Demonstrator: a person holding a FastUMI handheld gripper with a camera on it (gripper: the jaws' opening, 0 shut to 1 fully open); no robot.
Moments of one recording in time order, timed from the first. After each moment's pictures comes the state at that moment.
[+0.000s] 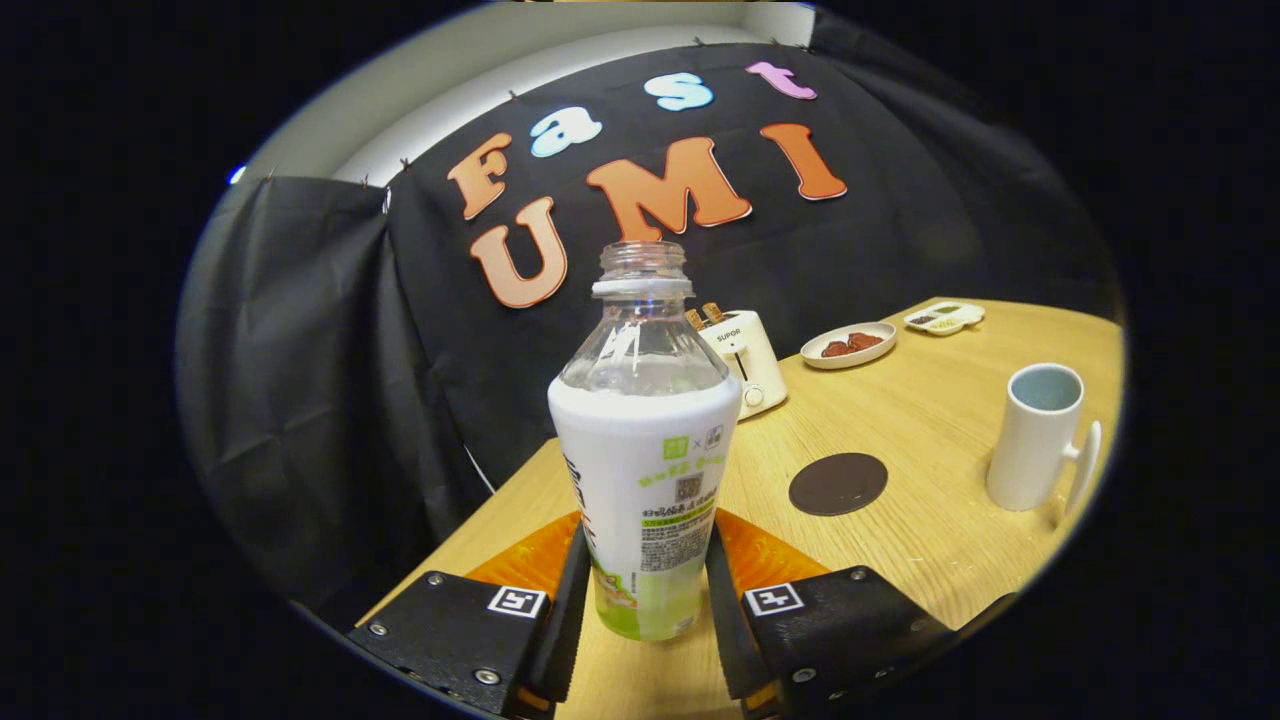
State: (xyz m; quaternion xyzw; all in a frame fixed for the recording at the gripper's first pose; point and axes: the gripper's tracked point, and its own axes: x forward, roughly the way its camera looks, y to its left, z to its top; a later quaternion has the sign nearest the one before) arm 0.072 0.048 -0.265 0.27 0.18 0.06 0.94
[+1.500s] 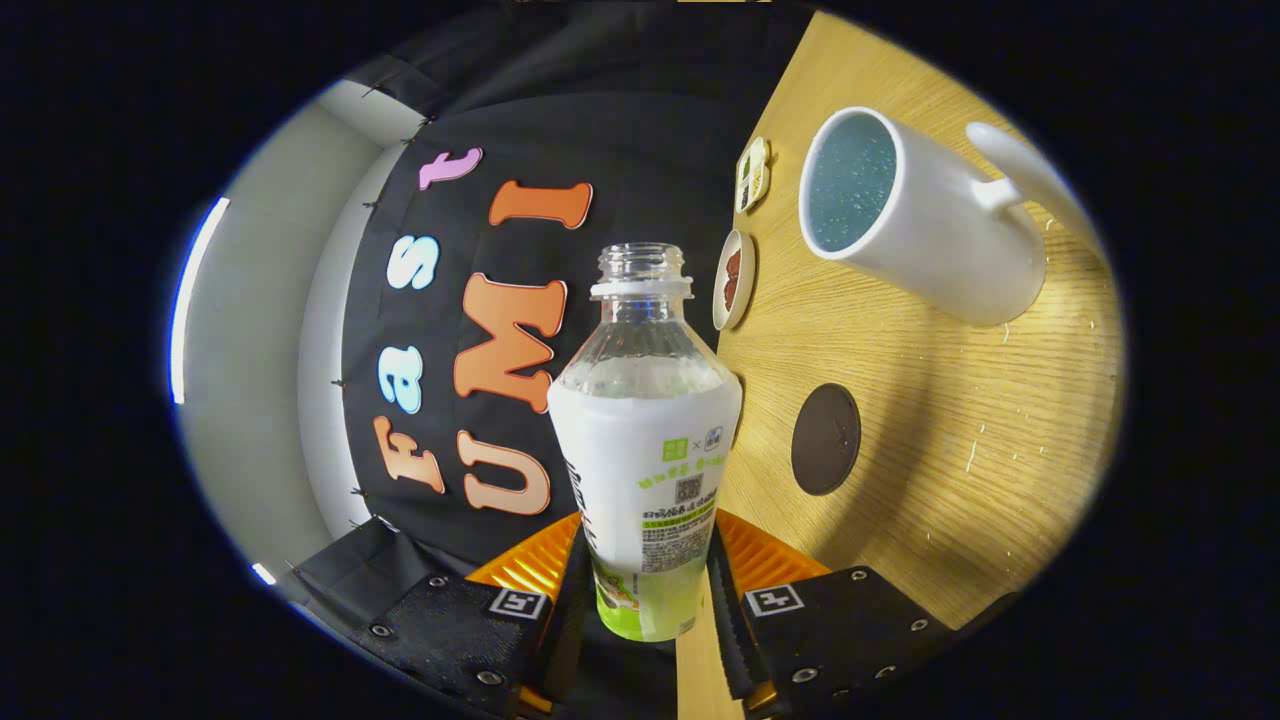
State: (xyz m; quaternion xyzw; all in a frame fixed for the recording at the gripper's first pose) arm 0.100 -0.043 -0.265 0.69 0.11 -0.04 0.72
